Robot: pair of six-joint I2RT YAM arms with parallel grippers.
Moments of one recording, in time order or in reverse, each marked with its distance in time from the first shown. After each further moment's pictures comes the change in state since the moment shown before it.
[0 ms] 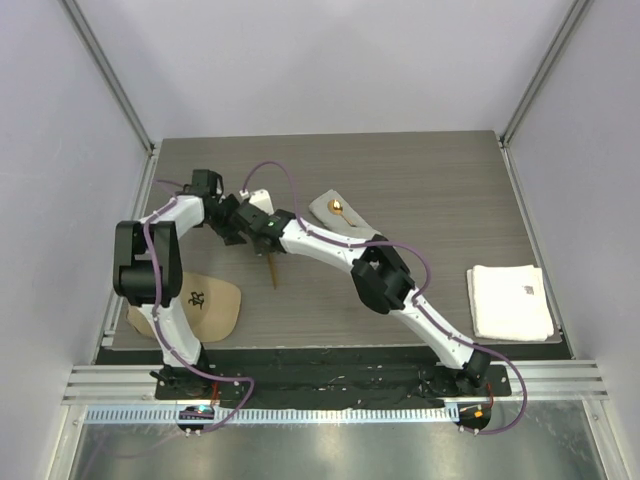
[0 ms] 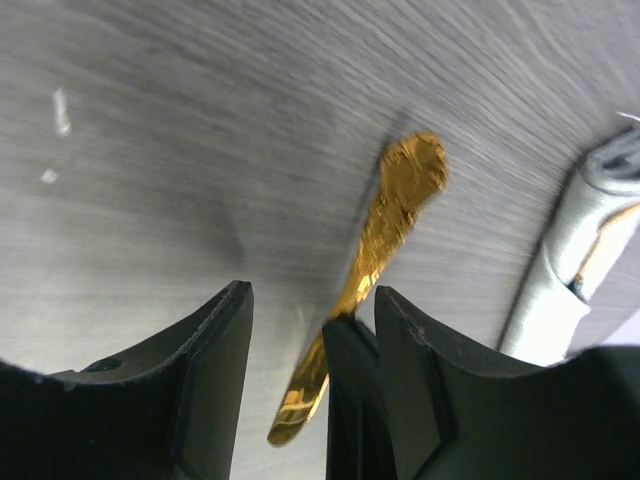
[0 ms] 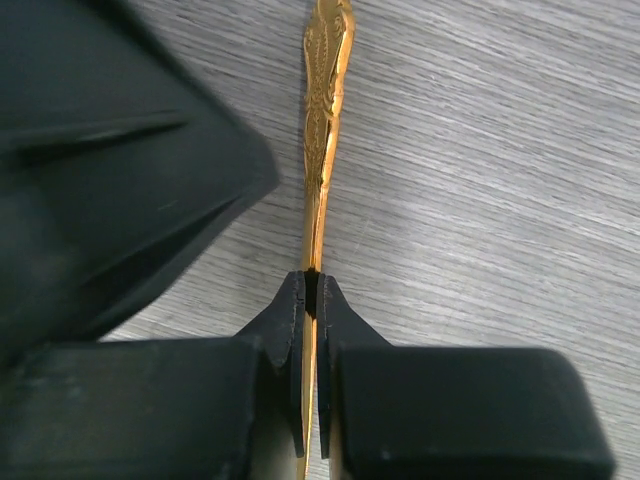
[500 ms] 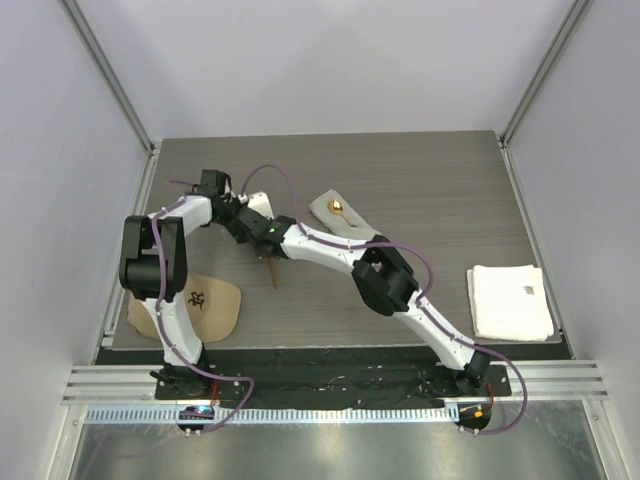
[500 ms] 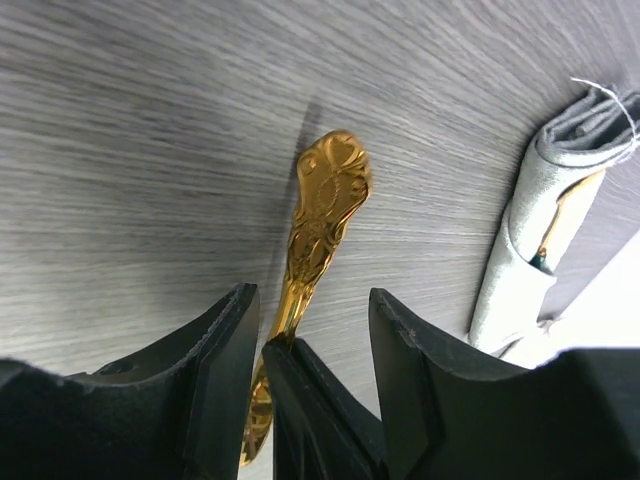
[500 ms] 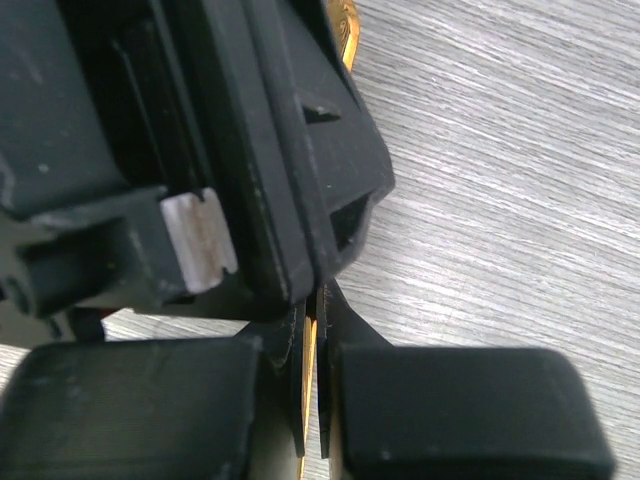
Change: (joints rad) left arm -0.036 0.073 0.026 0.063 0.097 -0.026; right arm 0.016 -0.058 -0.127 0.116 0.043 -0.032
